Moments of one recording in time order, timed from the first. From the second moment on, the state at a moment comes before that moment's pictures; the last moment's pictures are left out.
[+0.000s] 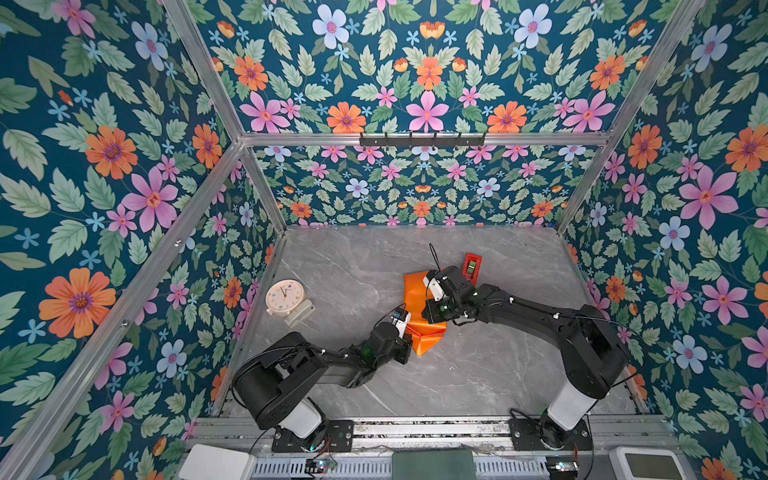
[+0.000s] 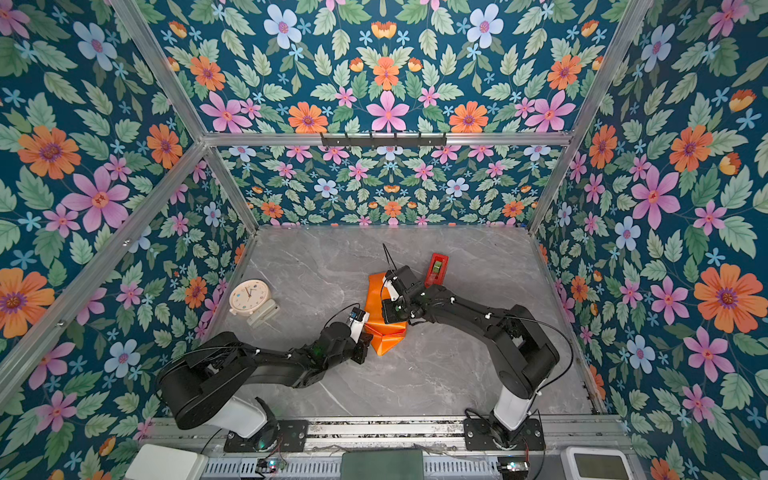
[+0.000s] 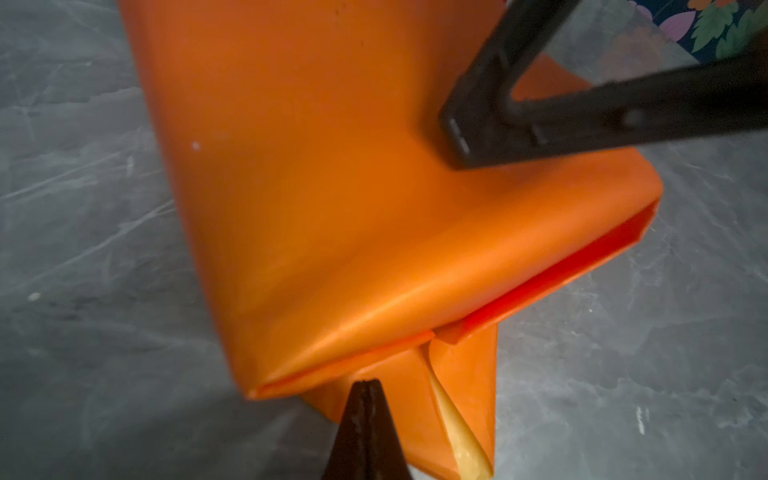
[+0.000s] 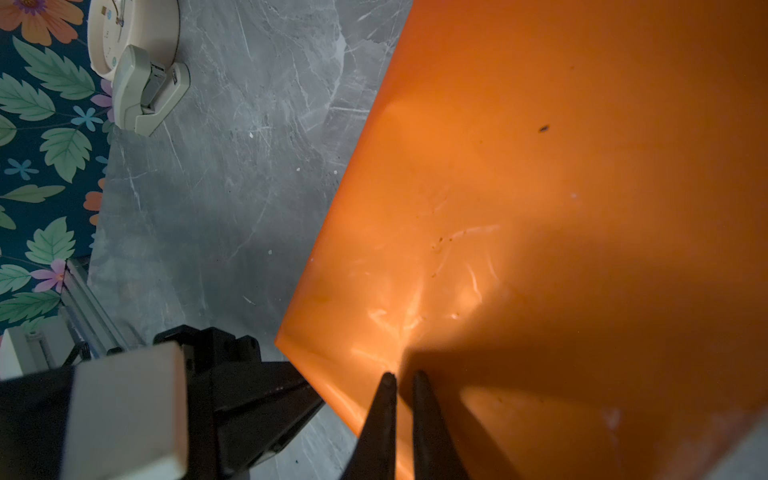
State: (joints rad) left arm -0.84 1.53 0.36 0.57 -0.06 -0.32; right arm 0.70 1.72 1.14 -0.37 -0.26 0.47
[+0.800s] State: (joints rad) left arm -0.82 1.61 0.38 0.60 -0.05 -0.29; right arm 0.70 1.72 1.14 -0.37 -0.26 0.47
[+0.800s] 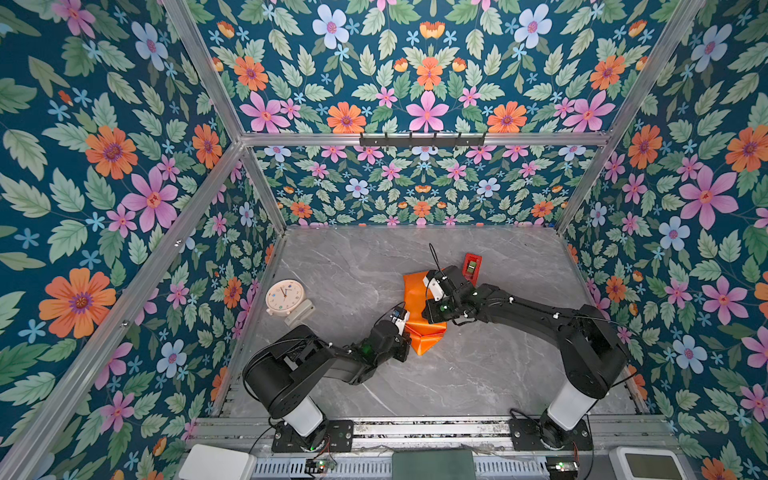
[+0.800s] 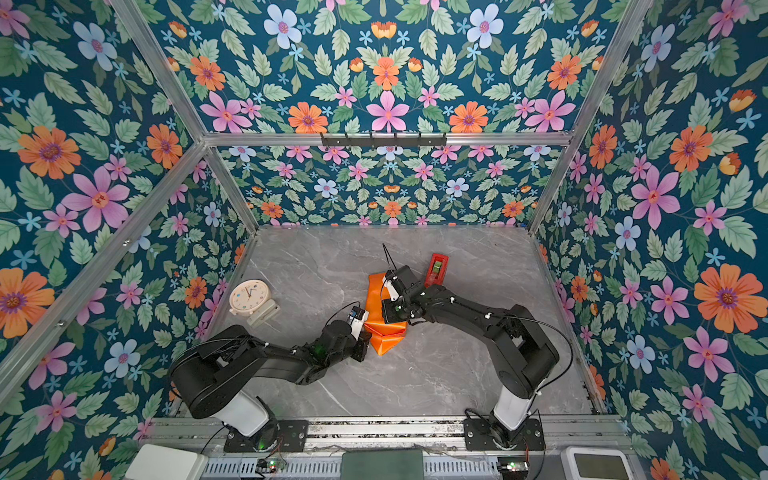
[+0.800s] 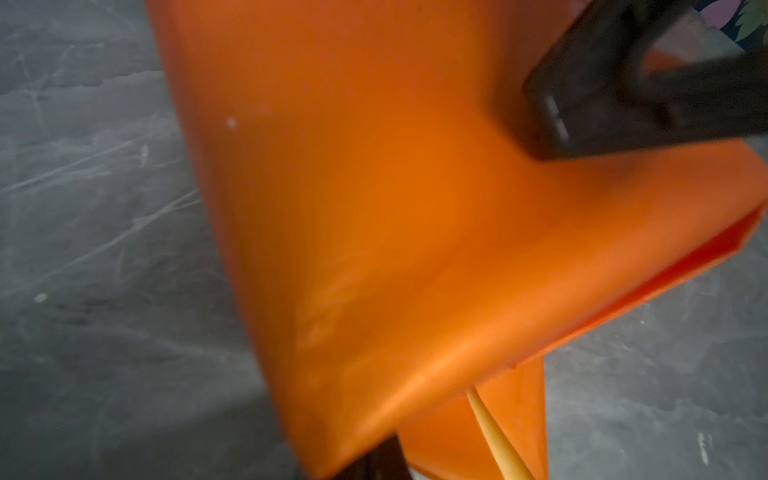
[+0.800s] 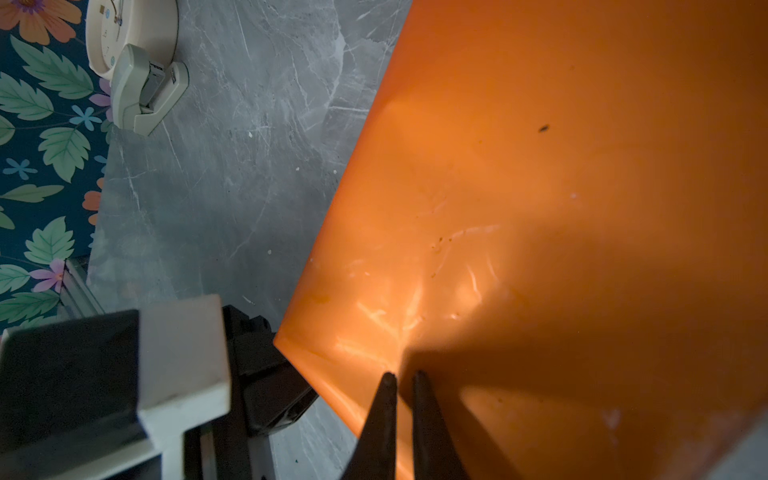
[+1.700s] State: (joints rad) left arm -0.91 1.57 0.36 0.57 -0.05 -0.25; right arm 0.70 1.72 1.14 -0.37 -0.26 0.47
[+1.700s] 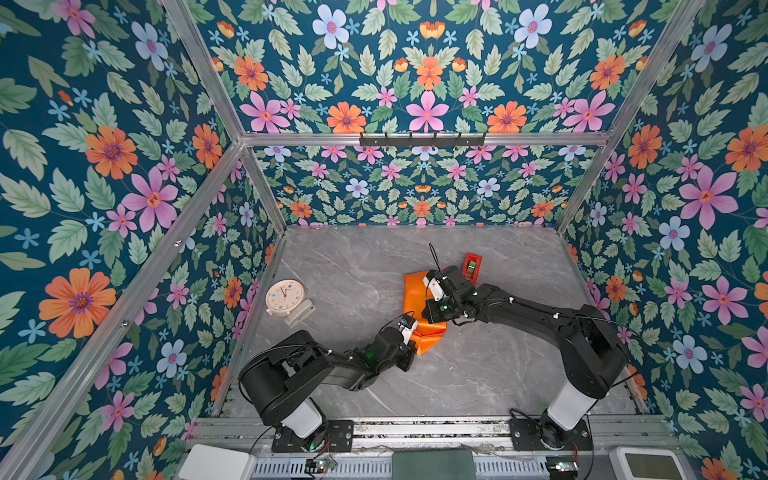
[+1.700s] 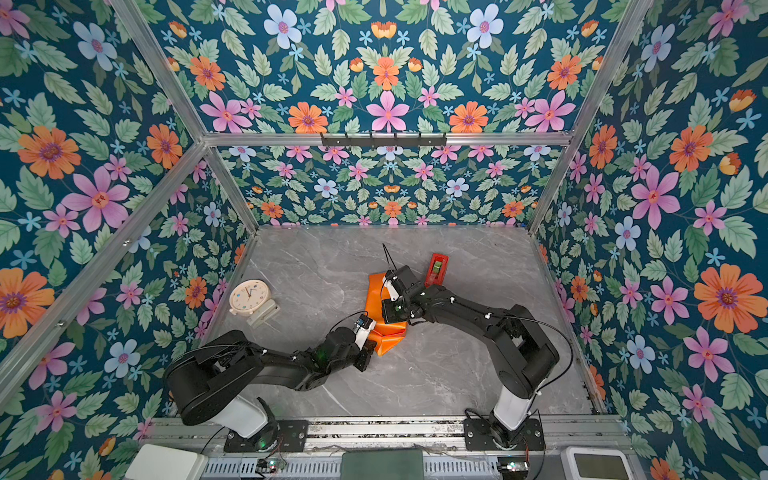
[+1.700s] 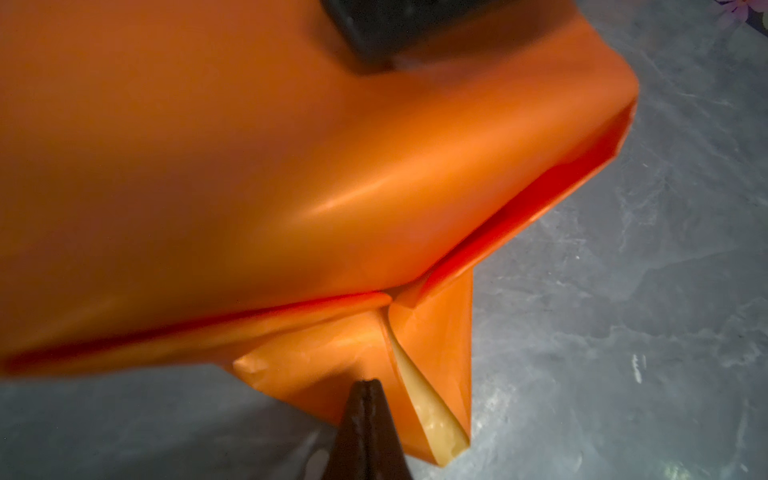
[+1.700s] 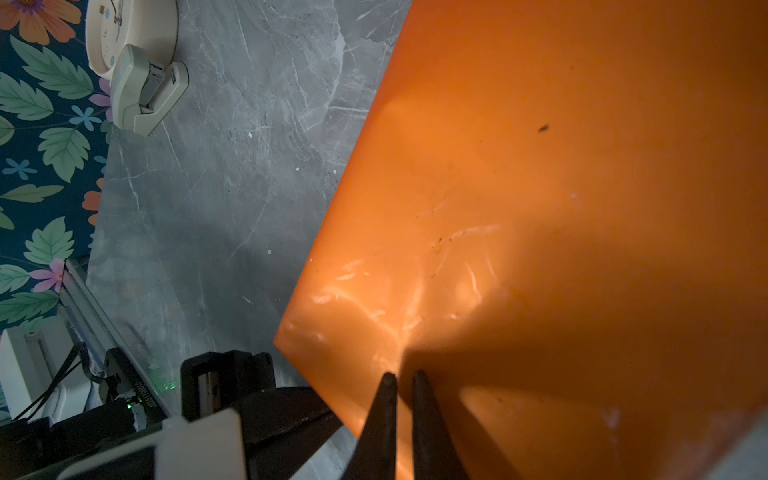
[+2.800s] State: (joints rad) left arm -0.96 1.39 0.29 0.67 -0.07 -0.32; right arm 0.70 1.72 1.20 -0.46 -0.25 0.45
